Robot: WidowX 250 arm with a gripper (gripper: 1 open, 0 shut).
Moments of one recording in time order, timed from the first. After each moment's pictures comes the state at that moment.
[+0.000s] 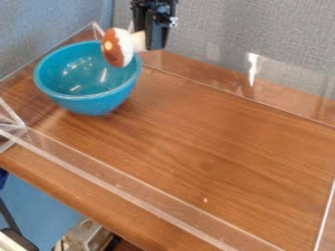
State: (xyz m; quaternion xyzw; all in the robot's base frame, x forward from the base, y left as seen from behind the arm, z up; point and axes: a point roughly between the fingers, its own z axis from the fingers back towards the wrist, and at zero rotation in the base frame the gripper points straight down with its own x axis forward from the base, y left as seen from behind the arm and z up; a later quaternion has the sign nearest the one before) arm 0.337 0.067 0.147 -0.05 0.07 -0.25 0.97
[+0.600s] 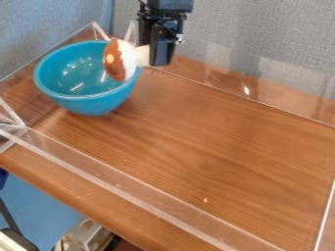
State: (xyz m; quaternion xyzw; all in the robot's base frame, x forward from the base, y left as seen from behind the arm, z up) arm 0.315 0.046 0.133 -0.04 0.10 -0.27 0.96
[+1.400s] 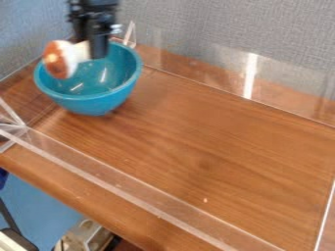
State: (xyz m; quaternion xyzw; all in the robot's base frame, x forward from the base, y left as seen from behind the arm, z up) arm 0.293 0.170 0.114 -0.07 0.11 -0.07 0.99
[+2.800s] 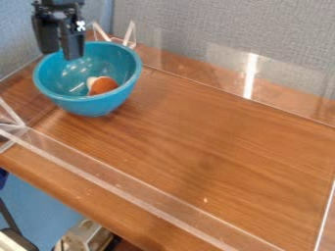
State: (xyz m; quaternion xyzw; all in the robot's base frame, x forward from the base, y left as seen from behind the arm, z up) arm 0.274 0.176 0.137 -0.08 0.09 -0.08 0.99
